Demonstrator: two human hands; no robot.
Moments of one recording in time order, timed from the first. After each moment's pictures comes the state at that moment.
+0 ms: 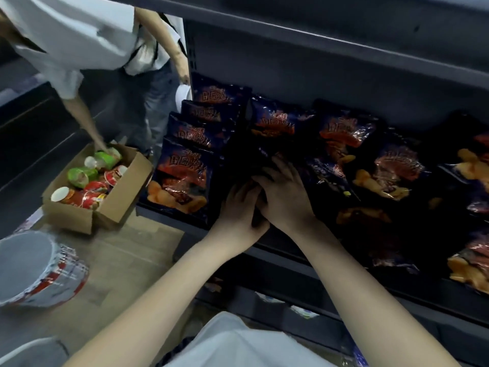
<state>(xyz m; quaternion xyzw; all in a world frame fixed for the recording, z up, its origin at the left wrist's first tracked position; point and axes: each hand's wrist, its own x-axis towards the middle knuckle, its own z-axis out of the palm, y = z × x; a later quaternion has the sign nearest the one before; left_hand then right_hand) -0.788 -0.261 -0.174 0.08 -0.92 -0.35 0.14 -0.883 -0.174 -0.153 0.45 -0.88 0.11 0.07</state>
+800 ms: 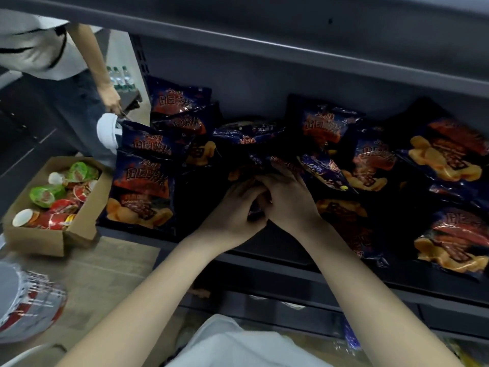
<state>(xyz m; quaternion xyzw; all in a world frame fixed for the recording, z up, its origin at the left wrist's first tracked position) -0.826 -0.243 -0.159 -0.02 -0.92 -0.38 0.08 -0.907 -0.124 -0.142 0.38 -0.91 0.14 0.04</state>
